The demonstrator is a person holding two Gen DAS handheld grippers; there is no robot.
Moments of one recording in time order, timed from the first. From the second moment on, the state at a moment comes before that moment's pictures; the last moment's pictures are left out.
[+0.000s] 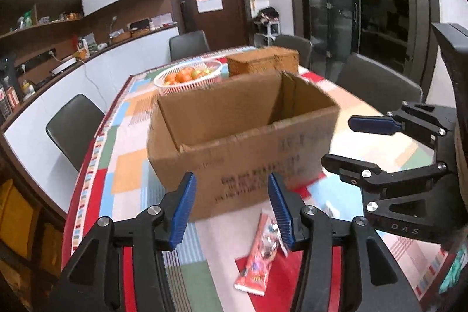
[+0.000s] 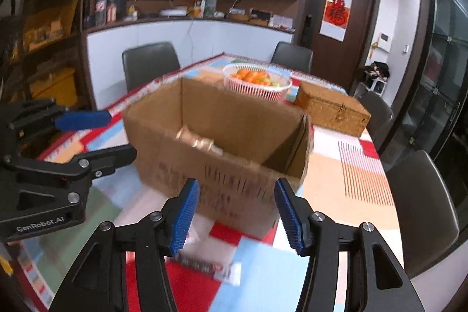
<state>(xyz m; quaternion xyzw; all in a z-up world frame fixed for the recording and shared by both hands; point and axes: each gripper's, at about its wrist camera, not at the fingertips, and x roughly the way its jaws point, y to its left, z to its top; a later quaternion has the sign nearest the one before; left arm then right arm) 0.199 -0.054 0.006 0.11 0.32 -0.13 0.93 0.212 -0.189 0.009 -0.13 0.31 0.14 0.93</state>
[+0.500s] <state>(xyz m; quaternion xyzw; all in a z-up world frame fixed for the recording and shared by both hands) 0.186 -0.057 -0.078 0.12 0.42 -0.15 0.89 0.196 -0.178 -0.067 -0.21 0.41 0.18 0.87</state>
